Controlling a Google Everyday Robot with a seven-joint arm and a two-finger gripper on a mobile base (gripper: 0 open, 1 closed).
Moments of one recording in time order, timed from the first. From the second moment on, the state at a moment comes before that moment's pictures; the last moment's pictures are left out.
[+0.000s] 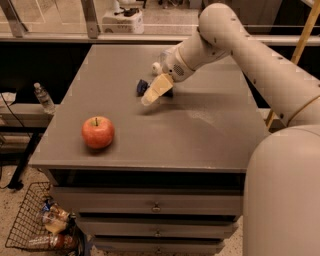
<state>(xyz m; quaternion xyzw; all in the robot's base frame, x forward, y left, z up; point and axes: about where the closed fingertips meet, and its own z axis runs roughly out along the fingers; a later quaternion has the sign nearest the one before) 0.699 0.014 0.837 -0.55 0.74 0.26 0.28</state>
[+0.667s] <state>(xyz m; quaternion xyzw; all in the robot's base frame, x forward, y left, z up) 0.702 0.017 0.821 -0.54 0.75 0.27 0.27</state>
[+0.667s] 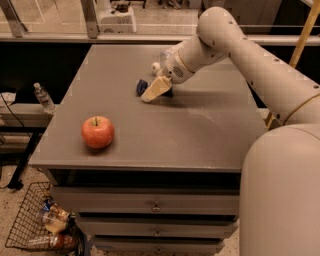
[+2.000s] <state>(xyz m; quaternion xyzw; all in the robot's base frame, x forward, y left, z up) 0.673 0.006 0.915 -0.57 0.70 0.23 0.35</state>
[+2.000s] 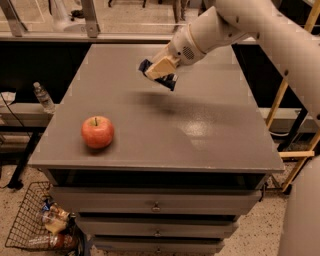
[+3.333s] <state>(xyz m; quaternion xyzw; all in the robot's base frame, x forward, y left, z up) 0.637 0.049 0.929 -0.64 0.64 0.24 0.34</state>
